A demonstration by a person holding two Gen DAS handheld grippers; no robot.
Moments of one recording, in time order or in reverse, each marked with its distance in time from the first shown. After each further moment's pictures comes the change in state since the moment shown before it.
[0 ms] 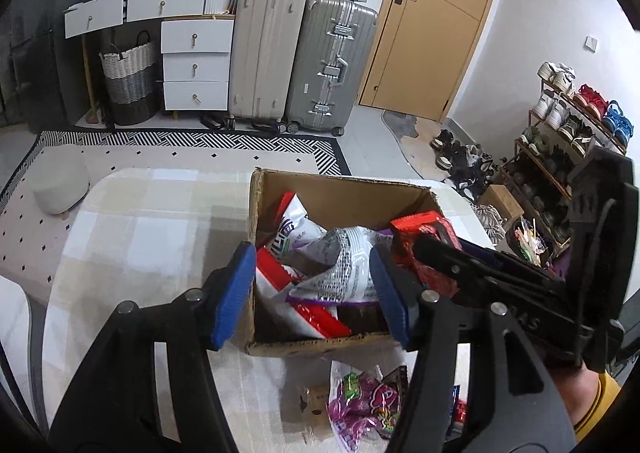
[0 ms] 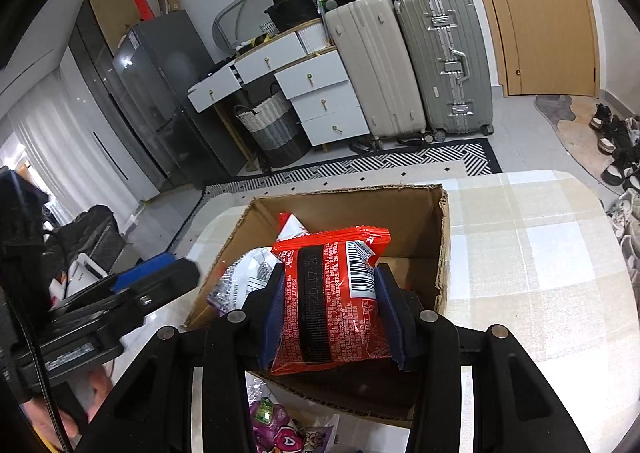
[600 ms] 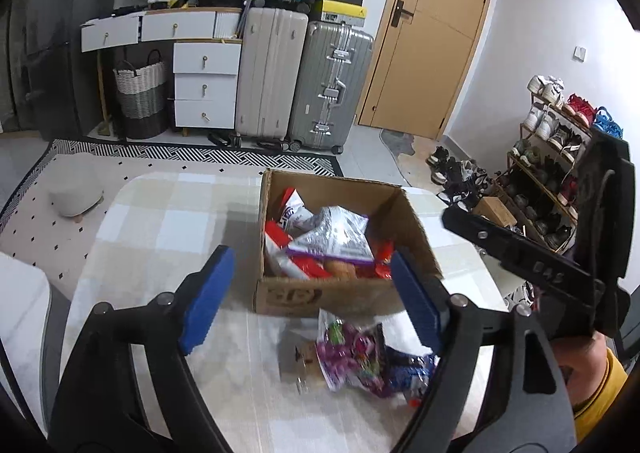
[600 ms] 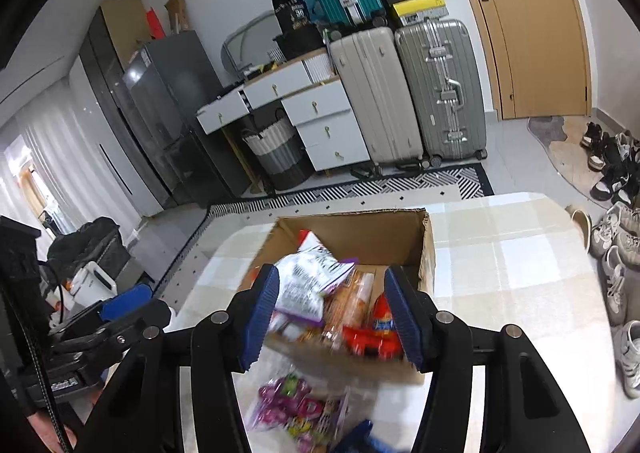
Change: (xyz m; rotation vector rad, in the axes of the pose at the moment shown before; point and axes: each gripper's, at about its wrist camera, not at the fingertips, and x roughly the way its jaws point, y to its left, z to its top) left arm -0.142 -0.011 -0.049 -0.006 -0.089 0.006; right arm -0.096 0.021 -0.013 -0.018 -0.129 0.005
